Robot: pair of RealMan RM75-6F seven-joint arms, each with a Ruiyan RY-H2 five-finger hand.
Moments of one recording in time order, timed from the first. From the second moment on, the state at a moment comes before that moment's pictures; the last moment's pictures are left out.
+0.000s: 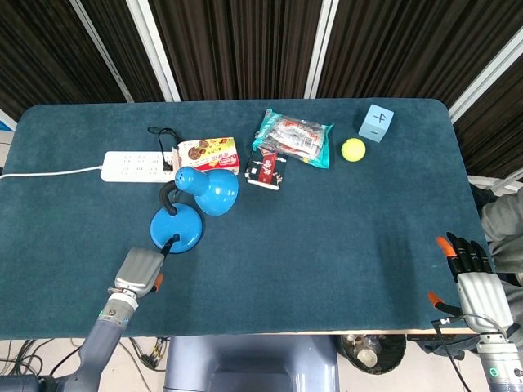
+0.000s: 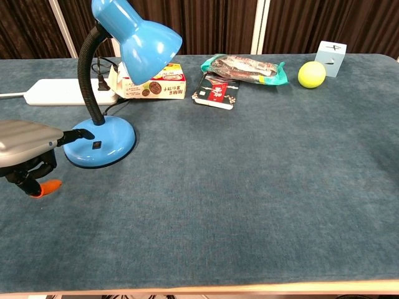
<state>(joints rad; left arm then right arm) -0.53 -1.46 -0.07 -1.88 0.84 1.16 0.94 0.08 -1.13 0.05 -1.63 -1.53 1.48 -0.03</state>
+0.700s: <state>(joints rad) -0.59 -1.51 -0.04 -1.82 0.78 1.17 0.94 0.07 -1.13 0.05 -1.63 -1.53 1.48 -0.03</state>
